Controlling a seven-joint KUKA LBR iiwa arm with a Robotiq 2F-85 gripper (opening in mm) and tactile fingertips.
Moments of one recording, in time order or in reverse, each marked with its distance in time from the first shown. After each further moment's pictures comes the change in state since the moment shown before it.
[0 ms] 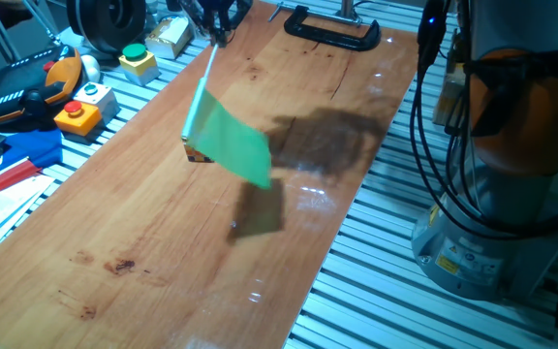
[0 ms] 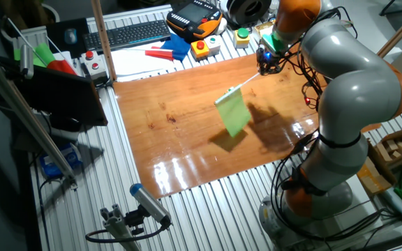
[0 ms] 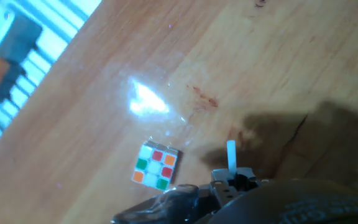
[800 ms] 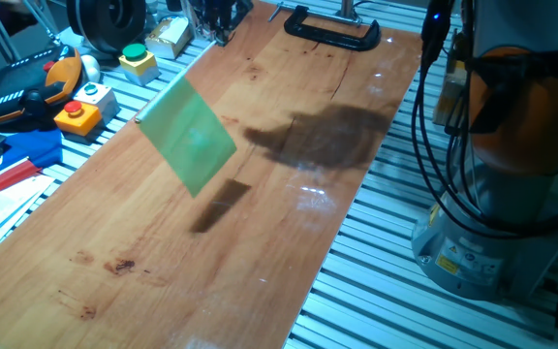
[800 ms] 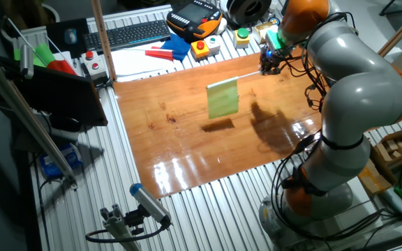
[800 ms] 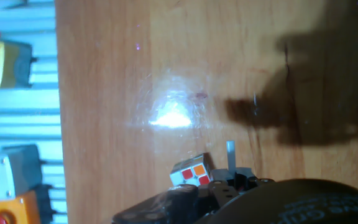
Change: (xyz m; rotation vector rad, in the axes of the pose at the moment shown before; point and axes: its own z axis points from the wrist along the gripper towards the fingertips) arm -0.001 -0.002 -0.004 -0.033 0.032 0.270
